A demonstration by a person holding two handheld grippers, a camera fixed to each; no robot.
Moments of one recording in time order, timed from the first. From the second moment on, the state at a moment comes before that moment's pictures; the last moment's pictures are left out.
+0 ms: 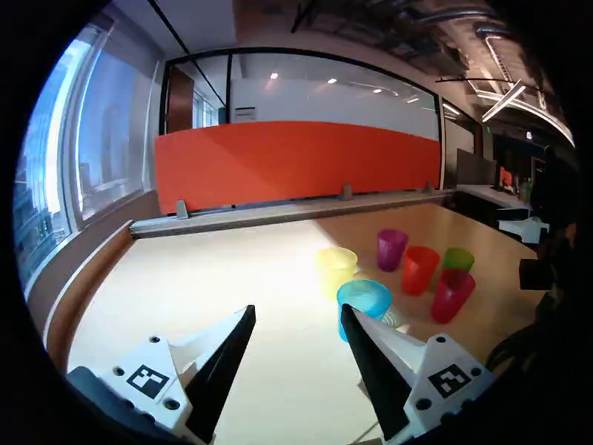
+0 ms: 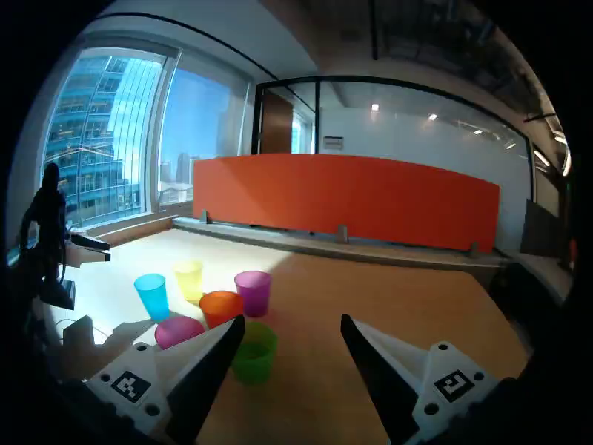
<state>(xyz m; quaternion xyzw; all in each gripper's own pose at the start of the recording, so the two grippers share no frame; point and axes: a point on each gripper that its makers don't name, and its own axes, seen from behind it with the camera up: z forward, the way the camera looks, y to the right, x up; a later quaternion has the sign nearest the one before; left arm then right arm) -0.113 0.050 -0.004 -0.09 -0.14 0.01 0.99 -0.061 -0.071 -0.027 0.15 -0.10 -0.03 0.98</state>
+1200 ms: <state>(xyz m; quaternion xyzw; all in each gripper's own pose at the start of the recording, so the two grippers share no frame) -0.043 0.024 -0.006 0.04 0.01 0.00 1.00 0.000 -0.023 -0.023 0.00 0.03 -0.02 1.00</state>
